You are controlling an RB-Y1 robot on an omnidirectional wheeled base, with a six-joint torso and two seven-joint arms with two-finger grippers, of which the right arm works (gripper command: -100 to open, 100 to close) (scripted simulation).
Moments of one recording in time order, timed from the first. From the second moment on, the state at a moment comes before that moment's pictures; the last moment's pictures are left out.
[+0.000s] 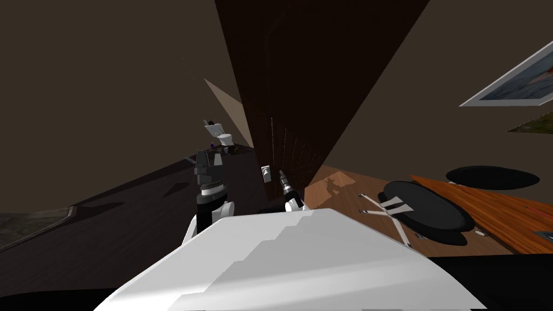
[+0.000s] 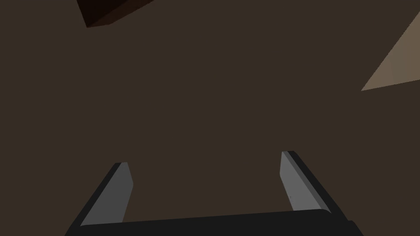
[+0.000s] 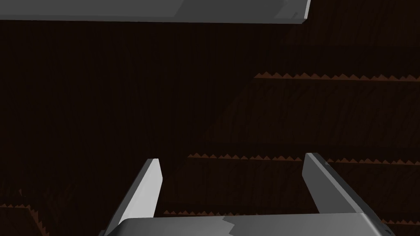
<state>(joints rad) 0.18 -0.04 0.44 -1.38 -0.36 -0.36 0.44</state>
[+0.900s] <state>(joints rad) -0.01 -0.04 0.39 -1.20 -0.37 -0.37 0.38</state>
